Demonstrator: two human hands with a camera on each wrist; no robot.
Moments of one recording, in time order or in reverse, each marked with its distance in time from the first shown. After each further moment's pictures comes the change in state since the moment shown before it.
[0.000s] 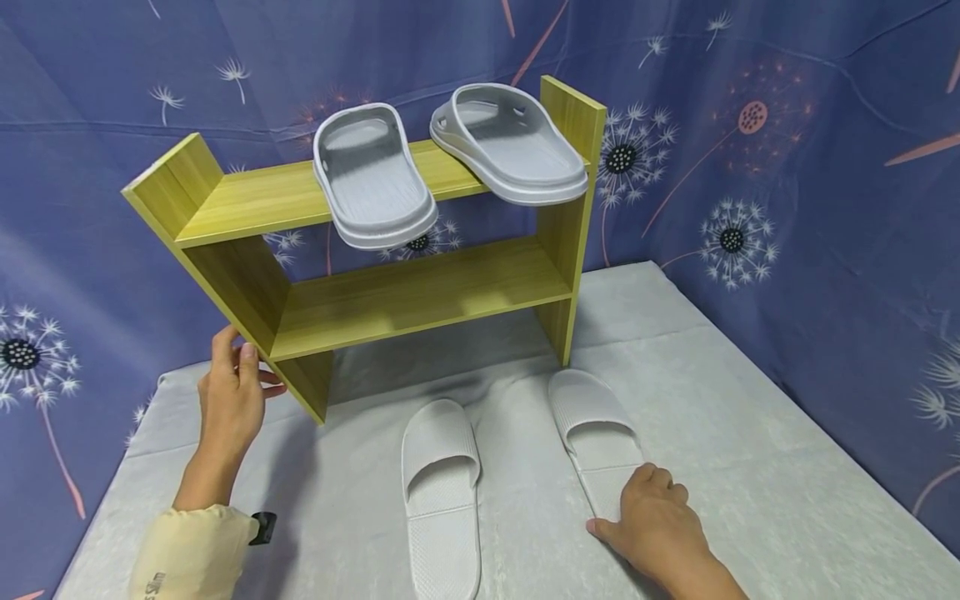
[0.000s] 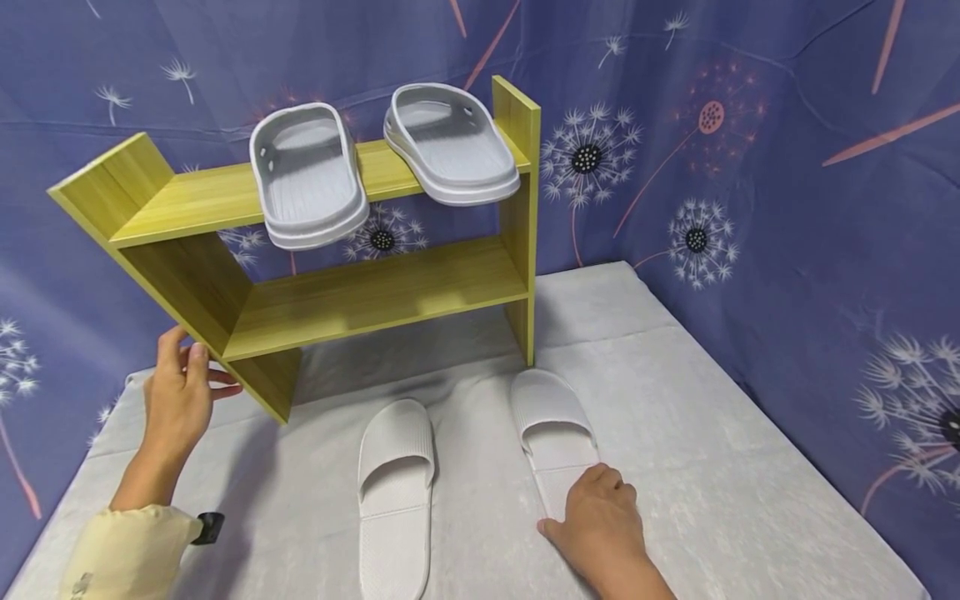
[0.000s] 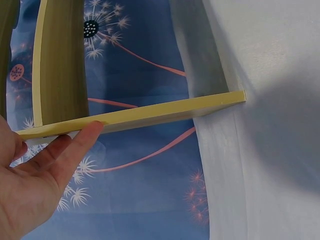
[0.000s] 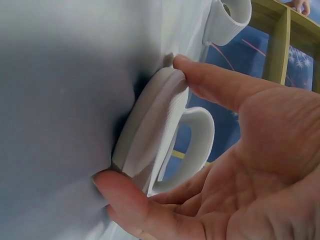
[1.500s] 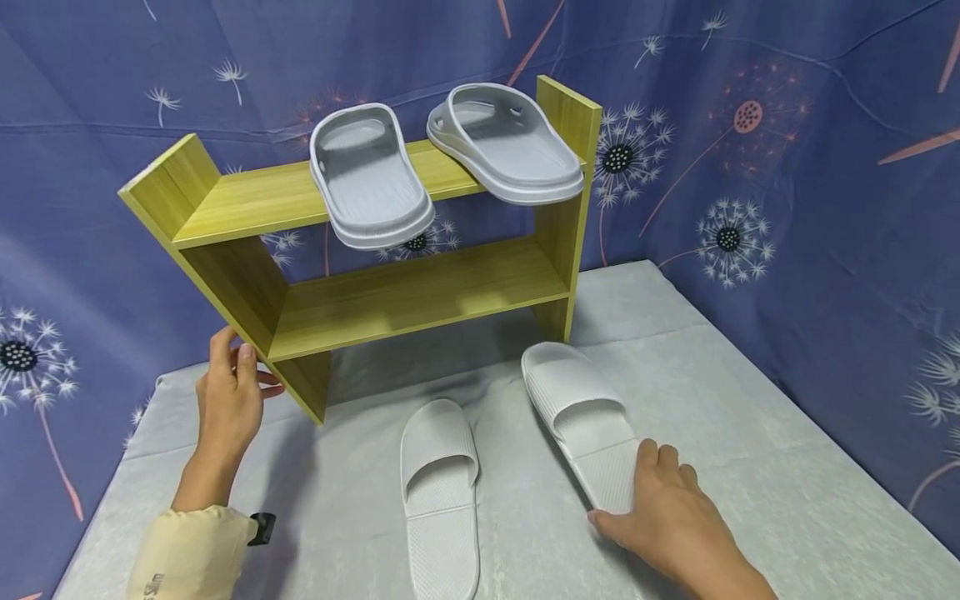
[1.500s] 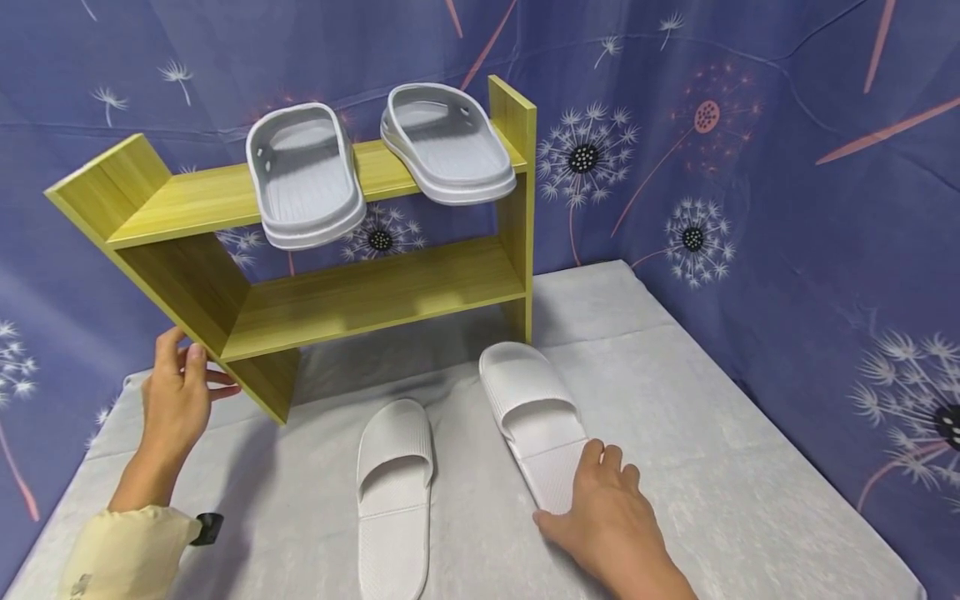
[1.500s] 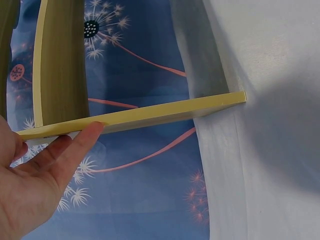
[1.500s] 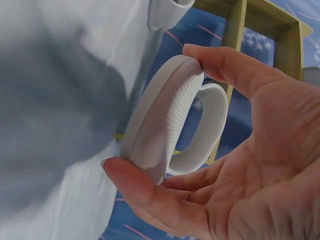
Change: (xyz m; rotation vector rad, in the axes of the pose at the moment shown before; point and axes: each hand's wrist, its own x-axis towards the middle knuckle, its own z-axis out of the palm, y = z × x) left_hand -0.002 0.003 0.000 0.009 0.006 0.006; right_hand -0.016 0.001 -0.038 0.121 0.096 -0.100
